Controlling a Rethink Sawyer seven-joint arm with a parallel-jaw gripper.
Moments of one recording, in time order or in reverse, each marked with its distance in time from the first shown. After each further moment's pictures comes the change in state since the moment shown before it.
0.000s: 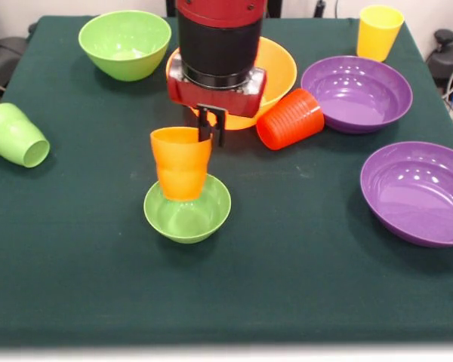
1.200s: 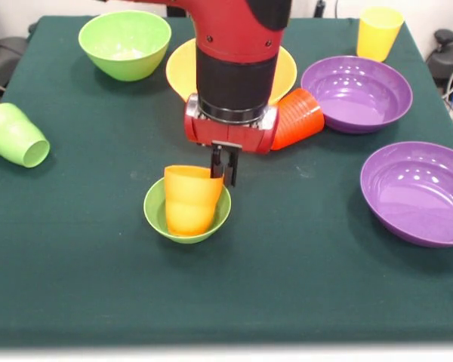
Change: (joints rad) arm 0.024 0.070 -0.018 -0.016 0.000 -0.203 0.000
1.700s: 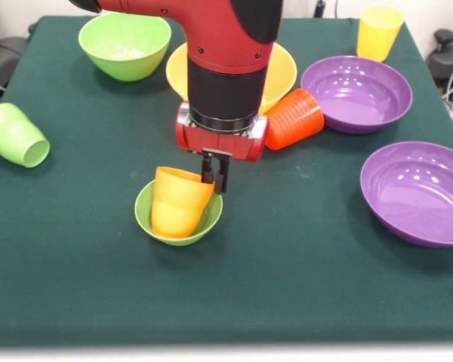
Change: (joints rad) arm 0.000 0.022 -0.019 -0.024 0.000 -0.008 0.000
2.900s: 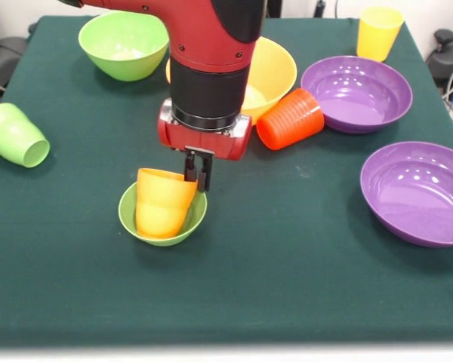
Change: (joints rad) arm -0.010 0.000 -0.022 0.000 0.000 -0.004 0.000
